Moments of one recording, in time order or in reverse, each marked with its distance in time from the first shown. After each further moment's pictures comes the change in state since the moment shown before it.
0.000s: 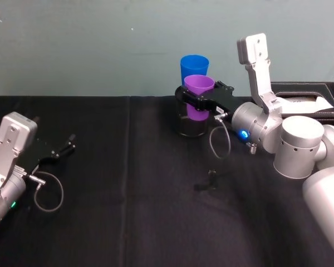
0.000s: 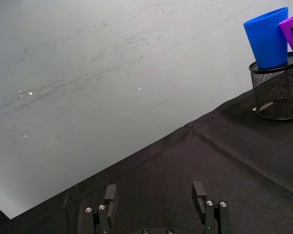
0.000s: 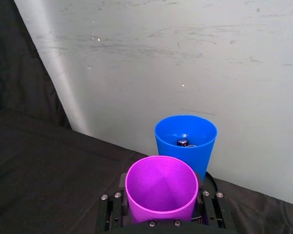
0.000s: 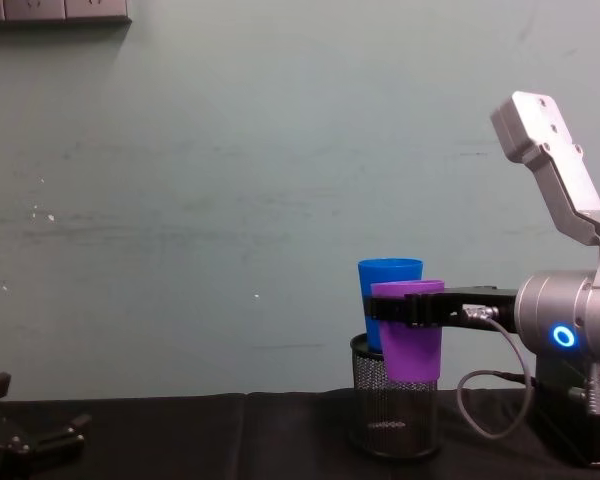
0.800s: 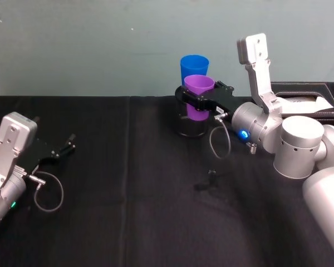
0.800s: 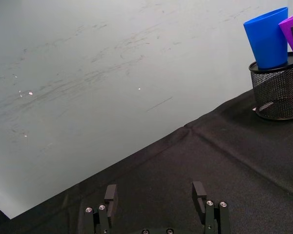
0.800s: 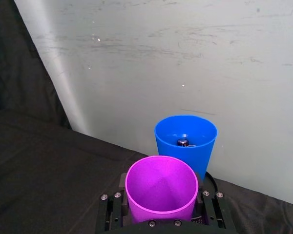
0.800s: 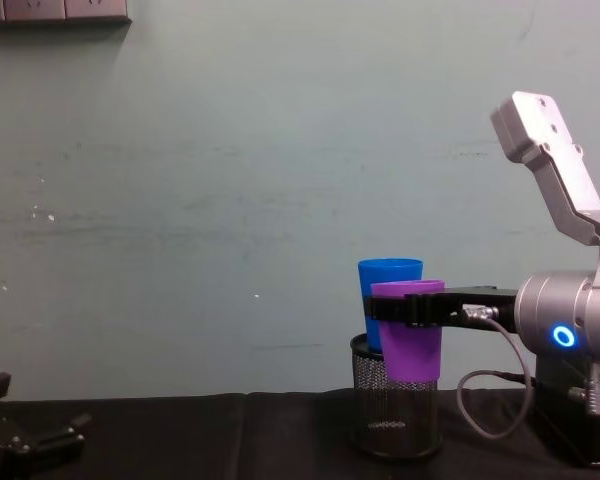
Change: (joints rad) left arm 0.000 0.000 0.000 0.000 0.000 0.000 0.000; right arm 0.000 0.000 0.000 0.000 0.000 0.000 0.000
